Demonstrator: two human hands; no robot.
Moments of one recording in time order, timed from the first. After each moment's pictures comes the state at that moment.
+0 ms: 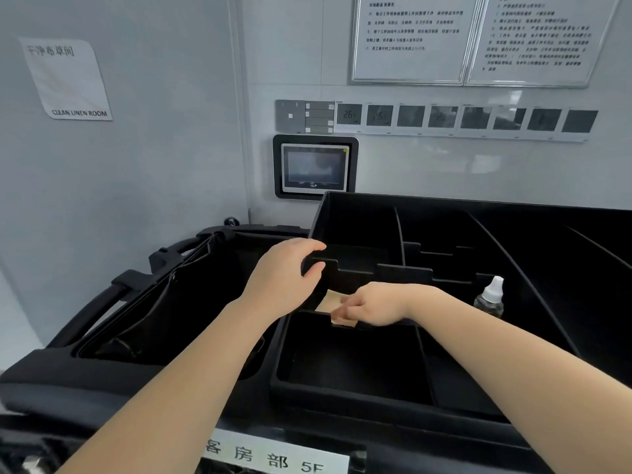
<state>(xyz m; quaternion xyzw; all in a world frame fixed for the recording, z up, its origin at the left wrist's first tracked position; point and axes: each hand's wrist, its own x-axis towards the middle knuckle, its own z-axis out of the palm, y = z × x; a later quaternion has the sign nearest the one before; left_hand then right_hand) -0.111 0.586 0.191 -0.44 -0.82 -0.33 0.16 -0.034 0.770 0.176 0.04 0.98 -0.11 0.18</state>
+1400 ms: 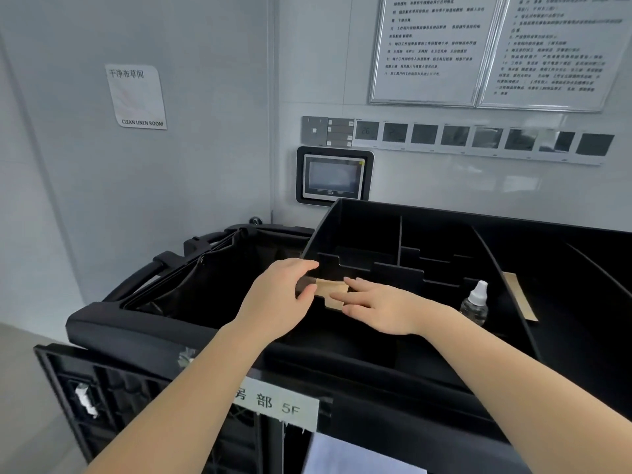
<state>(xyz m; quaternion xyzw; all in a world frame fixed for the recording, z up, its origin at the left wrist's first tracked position) -0.030 0.553 0.172 -0.37 -0.85 -0.32 0.18 0.042 0.761 0.179 -0.03 0.99 -0.12 0.06</state>
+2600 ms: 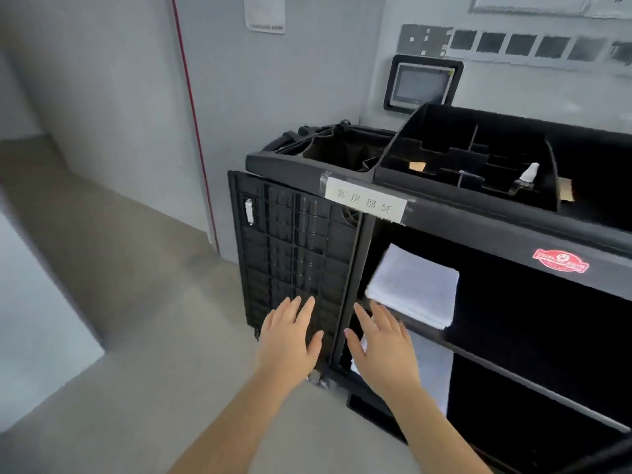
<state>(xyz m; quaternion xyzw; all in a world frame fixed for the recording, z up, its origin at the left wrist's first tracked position) 0.292 0.303 -0.051 -0.19 -0.96 -0.20 0.07 0.347 0.478 -0.030 0.08 0.99 -0.11 -0.07</state>
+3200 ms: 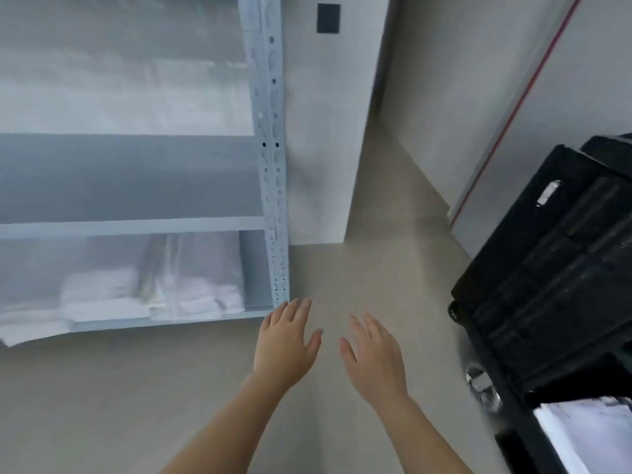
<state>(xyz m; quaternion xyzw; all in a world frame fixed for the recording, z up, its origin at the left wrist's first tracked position) 0.666 0.064 -0.100 0.31 -0.93 -0.17 0.09 0.566 0.204 -0.093 -0.37 0.91 -0.13 0.08</state>
